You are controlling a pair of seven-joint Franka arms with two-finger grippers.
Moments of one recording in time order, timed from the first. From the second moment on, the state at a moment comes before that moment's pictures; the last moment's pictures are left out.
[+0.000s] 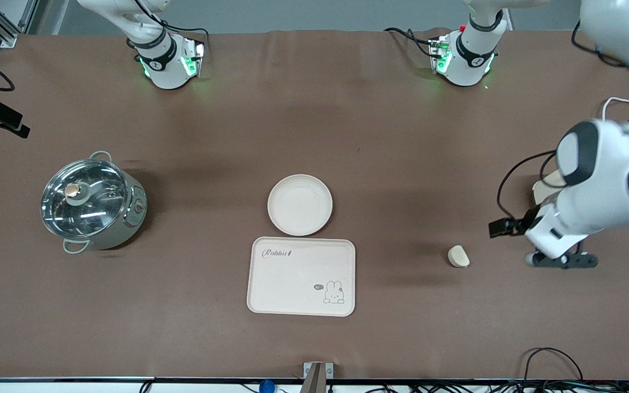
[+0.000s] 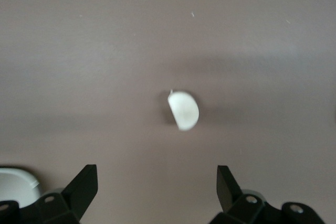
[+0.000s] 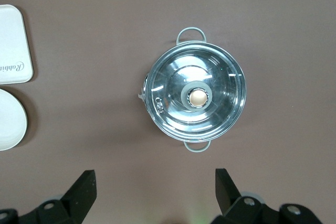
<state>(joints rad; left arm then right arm) 0.00 0.49 -0.13 -1.55 -0.01 2.03 -0.13 -0.05 -0.05 -0.05 -1.58 0.00 1.48 0.03</state>
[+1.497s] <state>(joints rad) -0.21 0.74 -0.16 -1.56 -0.01 2.28 -0.71 0.32 0.36 -0.03 -2.01 0.63 2.18 0.03</state>
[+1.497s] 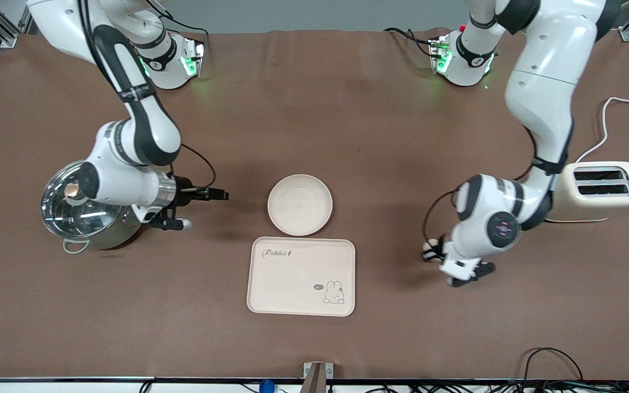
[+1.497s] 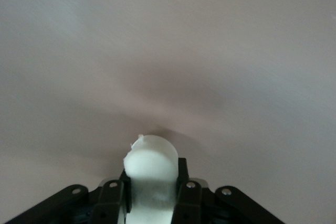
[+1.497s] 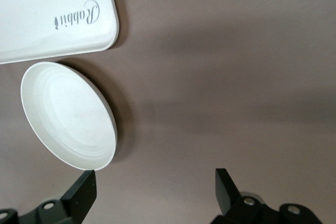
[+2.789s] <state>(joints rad) -0.69 0.73 -0.09 -1.39 0.01 2.24 -1.23 0.56 0.53 -0.03 -2.01 0.80 2.48 0.03</state>
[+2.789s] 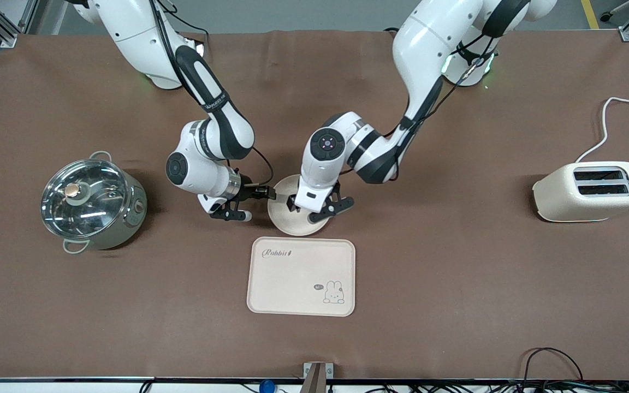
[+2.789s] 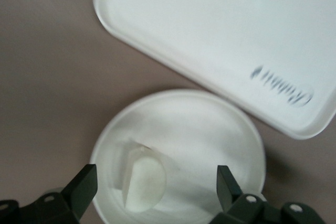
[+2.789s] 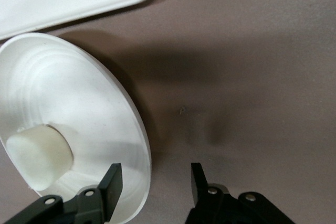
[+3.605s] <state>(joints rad) -0.25 0.17 -0.05 -1.39 0.07 1.66 -0.46 0.57 0.57 -0.04 -1.96 0.80 2.48 0.02</state>
